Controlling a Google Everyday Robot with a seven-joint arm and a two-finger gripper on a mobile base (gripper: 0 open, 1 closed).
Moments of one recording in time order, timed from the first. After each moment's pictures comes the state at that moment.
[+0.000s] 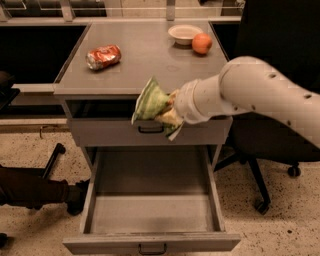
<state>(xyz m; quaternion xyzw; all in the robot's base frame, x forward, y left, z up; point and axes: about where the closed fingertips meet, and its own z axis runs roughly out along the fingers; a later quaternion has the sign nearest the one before) 0.584 -0.016 0.838 -0.57 0.70 0.09 0.42</state>
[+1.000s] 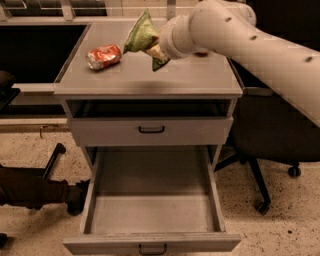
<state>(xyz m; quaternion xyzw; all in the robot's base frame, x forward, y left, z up) 0.746 0.002 0.951 -0.52 0.67 -0.02 0.52</state>
